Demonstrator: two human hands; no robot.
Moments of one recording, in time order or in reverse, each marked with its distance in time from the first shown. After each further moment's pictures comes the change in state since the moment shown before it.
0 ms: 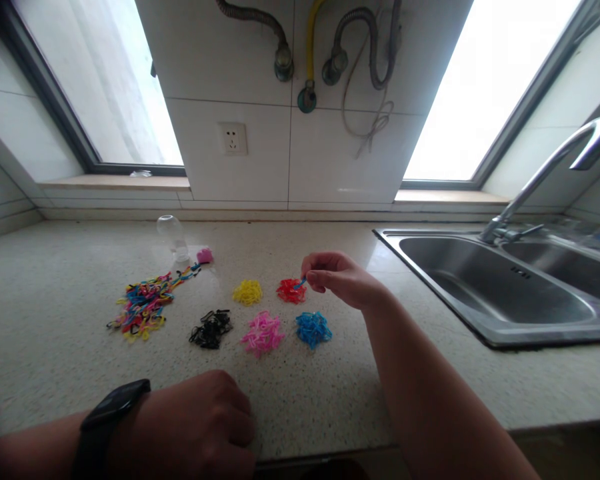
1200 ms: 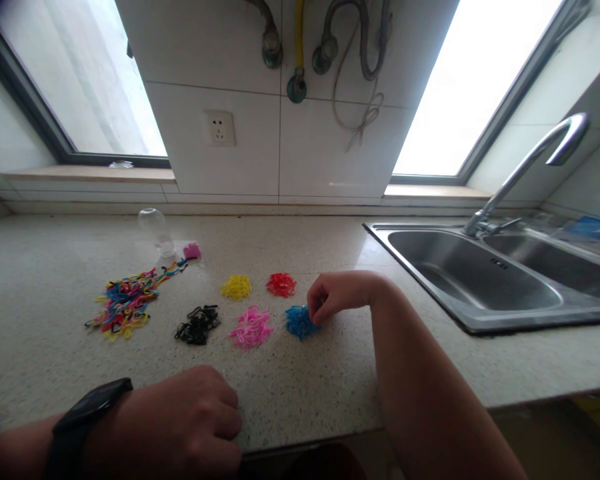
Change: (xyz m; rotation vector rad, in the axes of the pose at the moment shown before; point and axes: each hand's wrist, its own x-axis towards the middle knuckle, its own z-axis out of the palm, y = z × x) left_hand -0.001 0.001 0.004 -0.024 0.061 -0.009; right_hand -0.013 -0.008 -0.025 -0.672 -0.495 0.683
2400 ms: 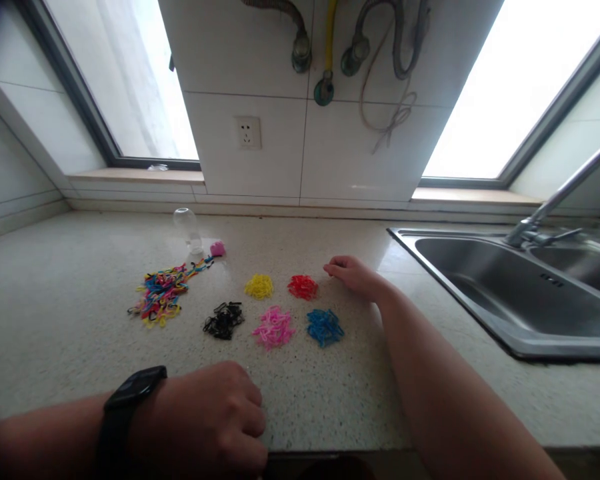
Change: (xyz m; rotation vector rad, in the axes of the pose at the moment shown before) left_hand 0.000 0.001 -0.002 0.013 -0.001 -0.008; right_hand 0.048 0.039 -0.005 0.227 0.728 0.081
